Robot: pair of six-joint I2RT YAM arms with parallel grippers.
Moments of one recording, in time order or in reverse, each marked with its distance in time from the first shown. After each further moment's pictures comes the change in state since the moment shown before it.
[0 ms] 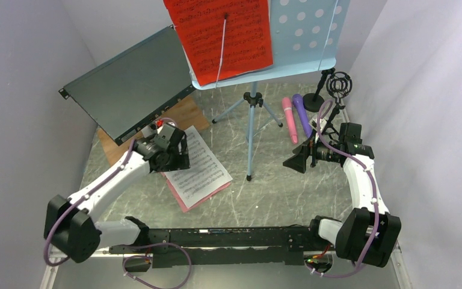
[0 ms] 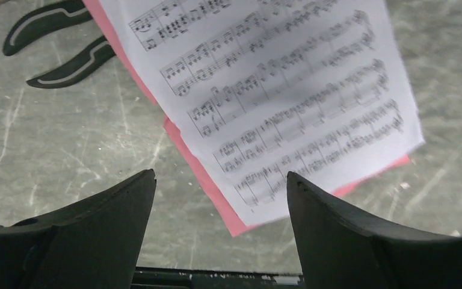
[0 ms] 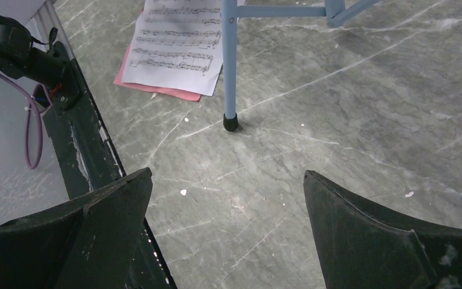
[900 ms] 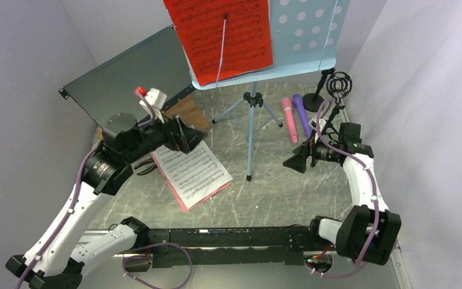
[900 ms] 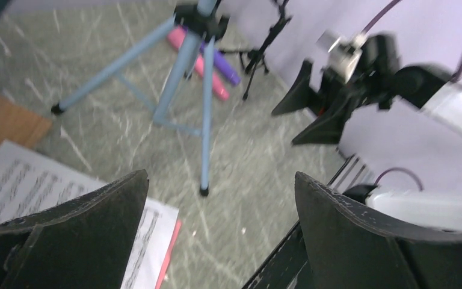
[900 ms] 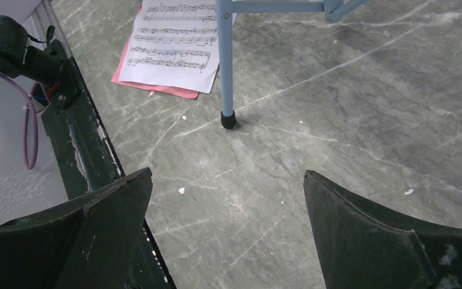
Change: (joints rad) left arm 0.000 -0.385 0.132 0.431 0.578 0.198; right arm 0.000 0.017 0.000 0.000 0.007 -0.008
